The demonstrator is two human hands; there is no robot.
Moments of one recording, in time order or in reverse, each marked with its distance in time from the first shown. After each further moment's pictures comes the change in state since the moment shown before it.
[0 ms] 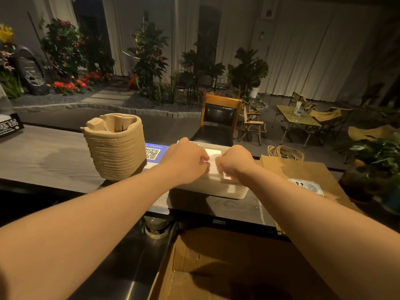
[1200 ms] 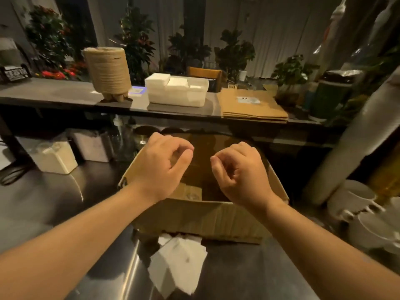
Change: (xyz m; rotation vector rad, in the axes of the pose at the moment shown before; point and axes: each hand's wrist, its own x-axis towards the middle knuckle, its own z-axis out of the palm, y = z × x) left_hand -0.338 0.115 0.077 -0.349 0.537 0.295; right_hand -0.359 0.201 0.006 -0.011 0.515 -0.783
